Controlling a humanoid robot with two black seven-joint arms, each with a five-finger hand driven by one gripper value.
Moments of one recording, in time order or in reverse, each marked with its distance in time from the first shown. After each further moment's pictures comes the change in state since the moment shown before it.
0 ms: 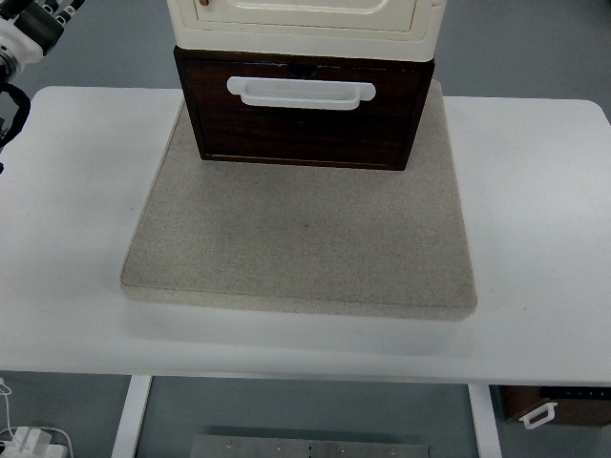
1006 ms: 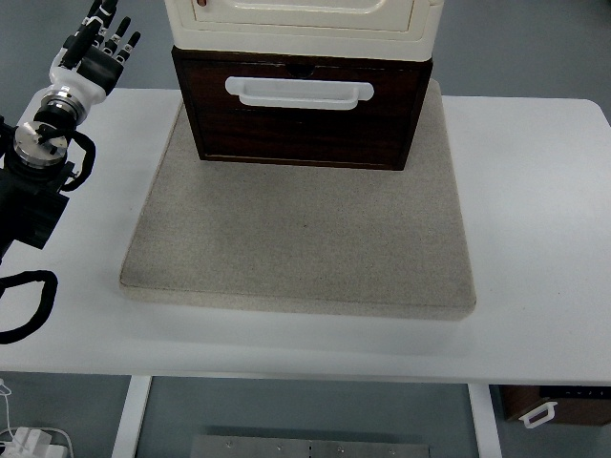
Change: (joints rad) left arm 0.045 -0.159 -0.003 0.085 -0.154 -0.105 -0.094; right arm 0.000 0.000 0.000 0.000 0.000 0.000 0.000
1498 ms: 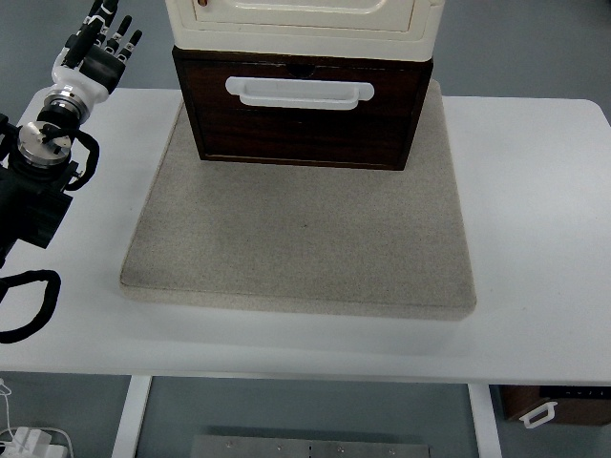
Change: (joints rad) left arm -0.002 -0.007 0.003 0.001 -0.005 0.001 -0.015; right arm 0.000 0.000 -0.001 0.000 0.000 0.001 -0.001
